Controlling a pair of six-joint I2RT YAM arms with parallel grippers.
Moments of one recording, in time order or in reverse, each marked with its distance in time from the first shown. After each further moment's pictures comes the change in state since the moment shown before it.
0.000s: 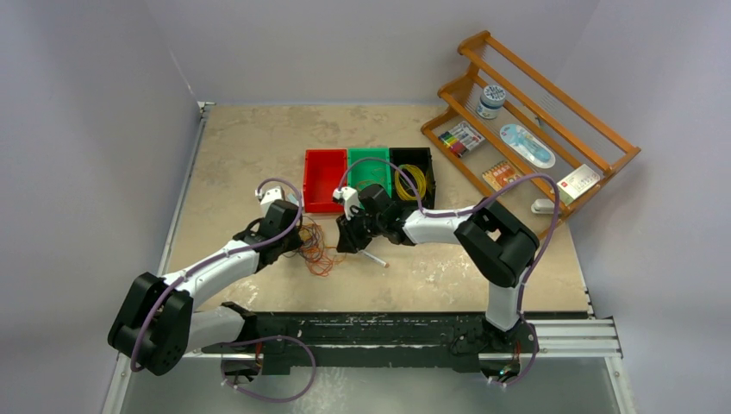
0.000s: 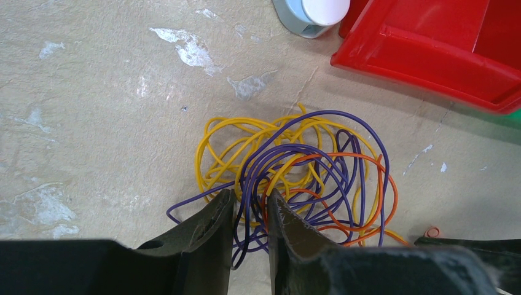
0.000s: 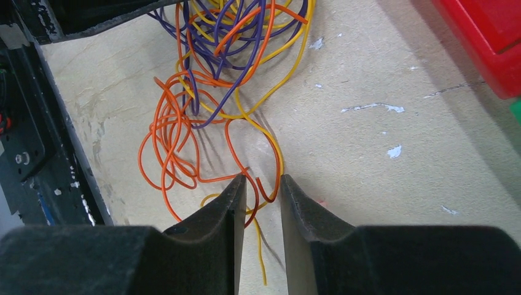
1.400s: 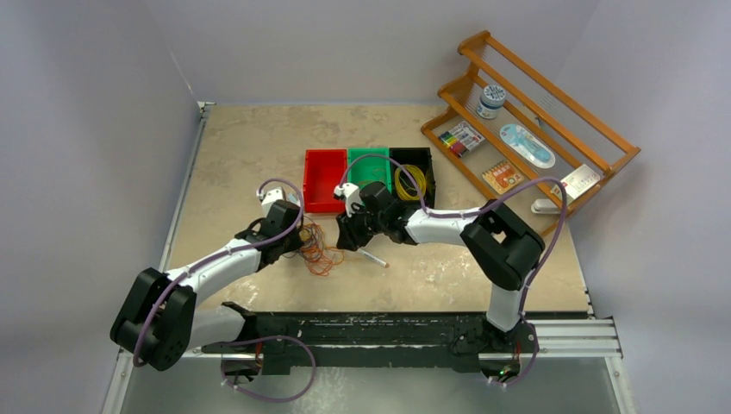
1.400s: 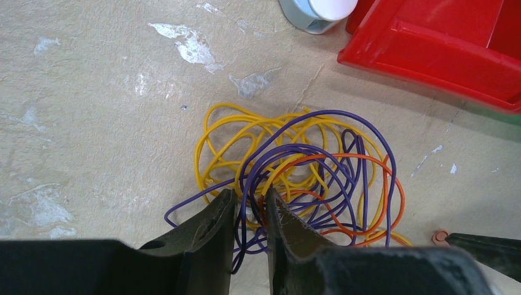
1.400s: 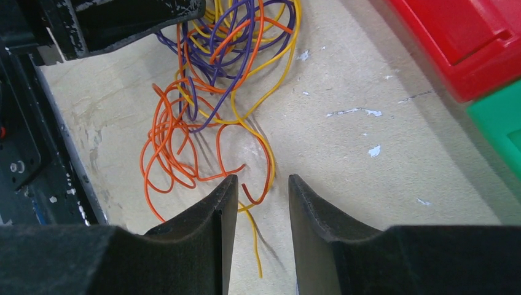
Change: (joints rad) left arm 0.000 0.027 0.000 0.008 0.000 0.000; right arm 0.000 -0.044 0.000 -0.014 0.056 -0.012
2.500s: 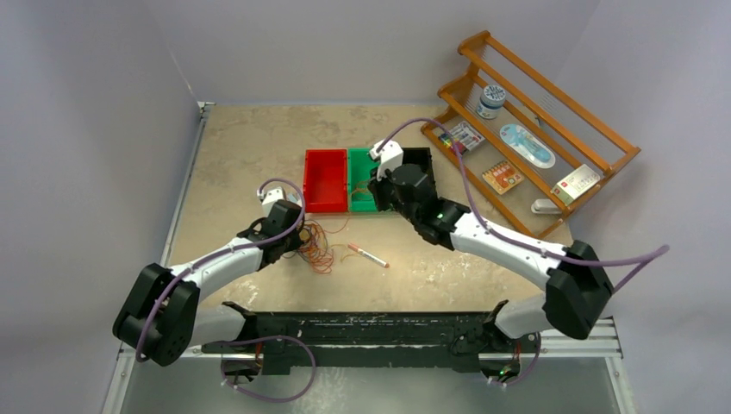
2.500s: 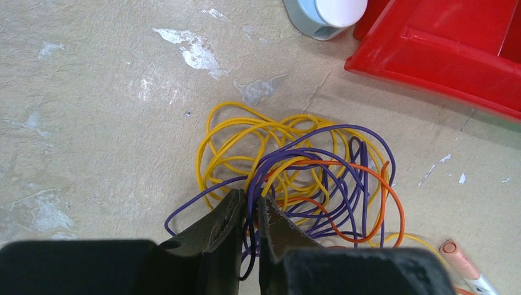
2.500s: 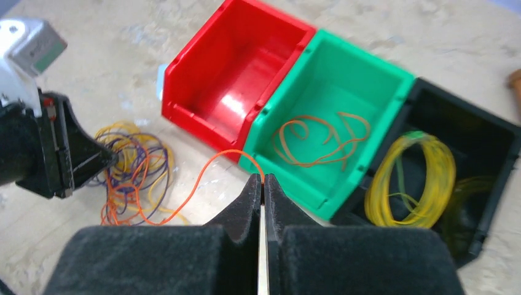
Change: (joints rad) left arm 0.000 0.026 0.000 0.020 -0.019 0.000; right arm -0.003 -0.411 -0.019 -0.066 0.566 -0.053
